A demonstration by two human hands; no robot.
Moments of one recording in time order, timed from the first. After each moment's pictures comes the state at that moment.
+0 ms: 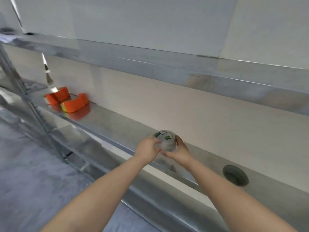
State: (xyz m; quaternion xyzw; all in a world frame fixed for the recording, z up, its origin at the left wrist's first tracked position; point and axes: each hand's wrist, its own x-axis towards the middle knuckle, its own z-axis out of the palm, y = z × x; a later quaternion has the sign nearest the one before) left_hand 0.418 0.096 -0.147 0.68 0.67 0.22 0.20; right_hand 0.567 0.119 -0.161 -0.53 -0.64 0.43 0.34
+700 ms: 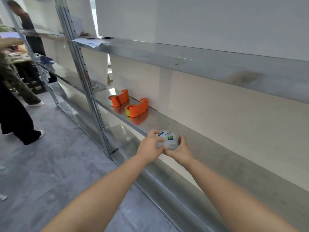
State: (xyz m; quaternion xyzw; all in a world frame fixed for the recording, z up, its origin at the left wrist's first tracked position) left_hand 0.116 0.114 -0.144 0.62 0.73 0.25 0.14; right_hand 0.244 0.171 -0.183 -0.47 -0.62 0.51 0.35
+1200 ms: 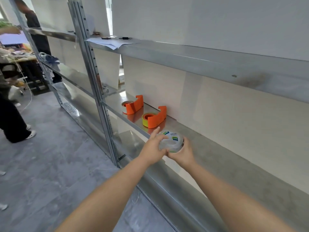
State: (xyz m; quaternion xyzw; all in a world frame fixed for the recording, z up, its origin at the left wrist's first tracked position) left_hand -0.022 0.170 -0.160 0.60 0.69 0.34 0.23; right_hand 0.105 0.230 -0.198 -0.52 -0.65 0.41 0.37
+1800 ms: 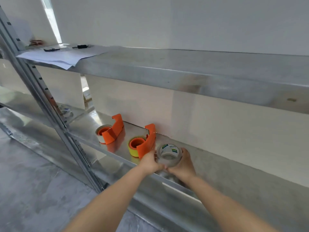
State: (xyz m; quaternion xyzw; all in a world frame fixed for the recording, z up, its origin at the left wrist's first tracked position) left_hand -0.099 0.324 -0.193 0.60 0.67 0.20 0.39; right_hand 0.049 0.339 -0.239 -0.64 -0.58 0.37 0.34
